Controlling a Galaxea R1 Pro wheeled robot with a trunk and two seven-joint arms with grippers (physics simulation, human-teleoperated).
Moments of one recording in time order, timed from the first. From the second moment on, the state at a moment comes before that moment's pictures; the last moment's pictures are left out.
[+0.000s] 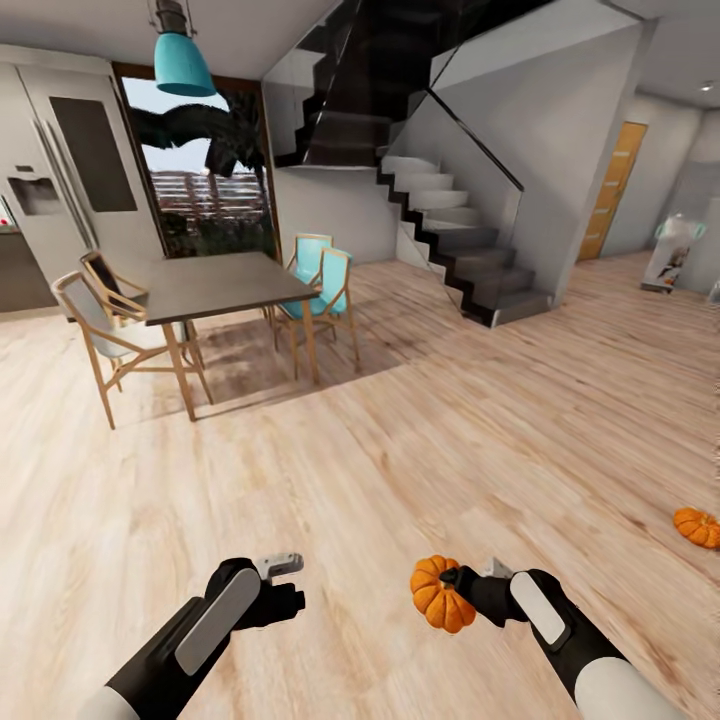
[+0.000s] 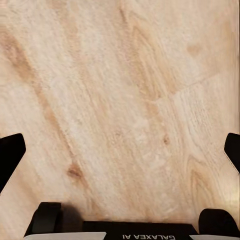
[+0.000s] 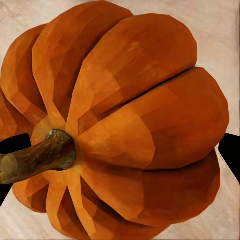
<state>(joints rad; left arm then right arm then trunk) -0.47 0.11 -0.52 -1.11 1.11 0.81 0.75 -0.57 -0.10 0.09 -0.60 -0.84 0.62 -0.07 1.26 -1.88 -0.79</state>
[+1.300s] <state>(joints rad) -0.47 0.11 -0.52 -1.11 1.11 0.81 0.75 -0.57 -0.10 0.09 -0.60 -0.84 0.64 -0.07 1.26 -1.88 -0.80</state>
